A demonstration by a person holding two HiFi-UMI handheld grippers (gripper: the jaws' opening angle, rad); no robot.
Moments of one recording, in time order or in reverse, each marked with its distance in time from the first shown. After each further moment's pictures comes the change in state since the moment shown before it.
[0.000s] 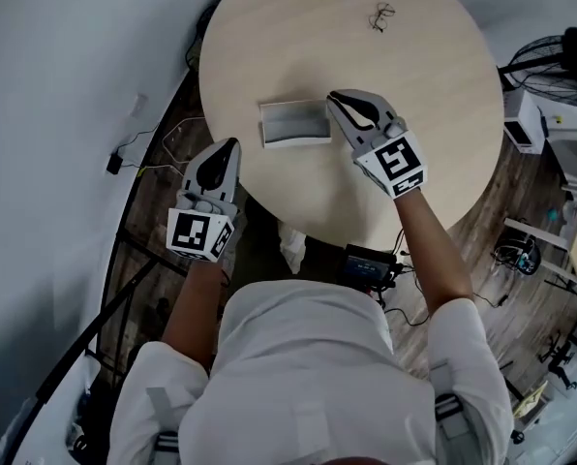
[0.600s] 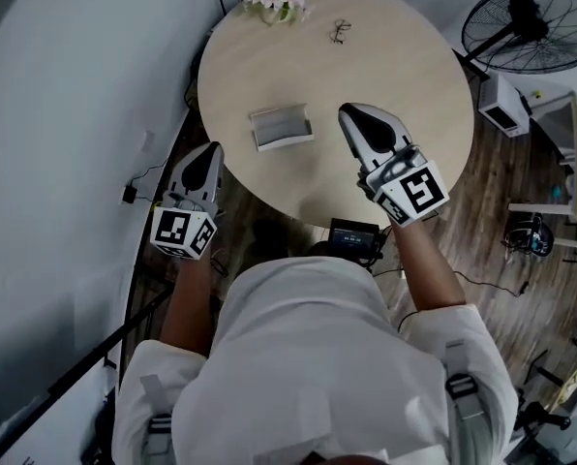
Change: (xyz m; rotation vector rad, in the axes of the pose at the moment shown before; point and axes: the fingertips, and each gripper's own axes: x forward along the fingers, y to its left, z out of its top) left arm -0.069 -0.040 0.090 0.064 -0.070 -0.100; right arm -0.176 0.044 0.137 0.144 -0.400 -0.200
